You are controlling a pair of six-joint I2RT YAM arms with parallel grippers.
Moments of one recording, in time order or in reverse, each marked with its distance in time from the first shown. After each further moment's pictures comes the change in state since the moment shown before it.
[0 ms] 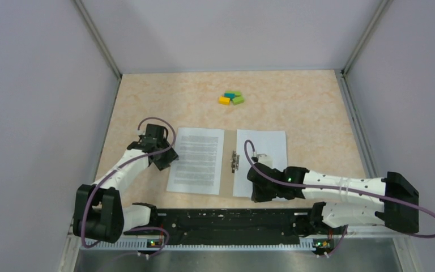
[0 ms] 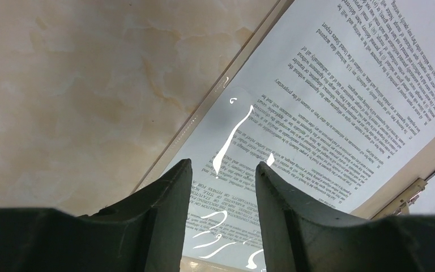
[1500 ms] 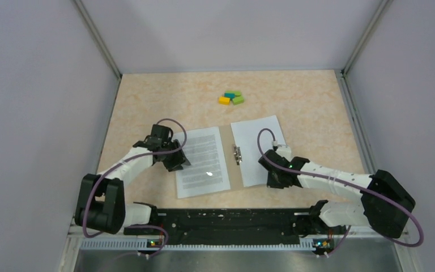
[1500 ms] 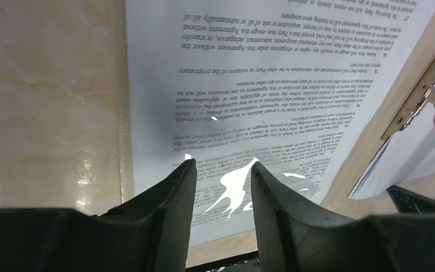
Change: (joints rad) left arm -0.025 0.075 -0.014 0.066 0.271 0.141; right arm -0.309 0.092 -0.129 0.053 0.133 -0.045
